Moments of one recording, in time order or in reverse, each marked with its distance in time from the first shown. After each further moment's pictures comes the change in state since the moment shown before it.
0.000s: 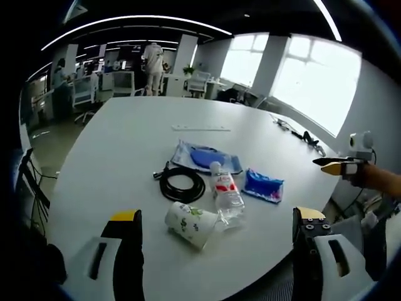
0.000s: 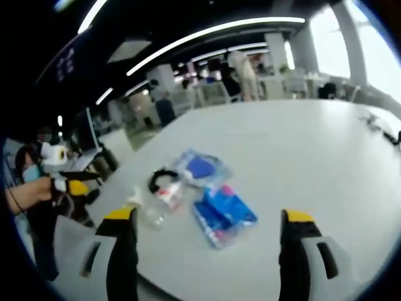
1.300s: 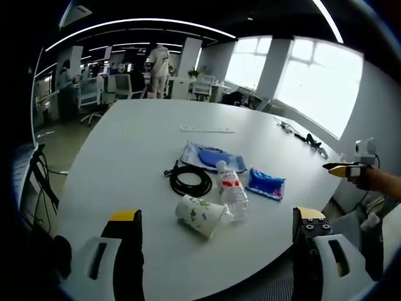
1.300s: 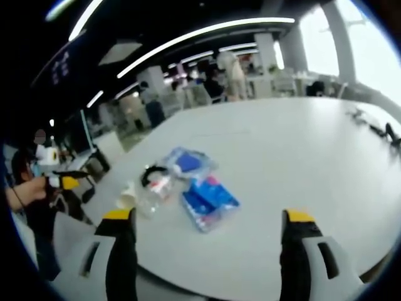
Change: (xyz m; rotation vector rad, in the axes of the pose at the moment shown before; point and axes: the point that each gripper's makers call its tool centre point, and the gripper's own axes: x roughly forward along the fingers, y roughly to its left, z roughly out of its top) left arm -0.035 0.012 -0.008 -0.007 -0.021 0.040; right arm -0.041 -0.022 -0.018 0.028 -0.006 -0.070
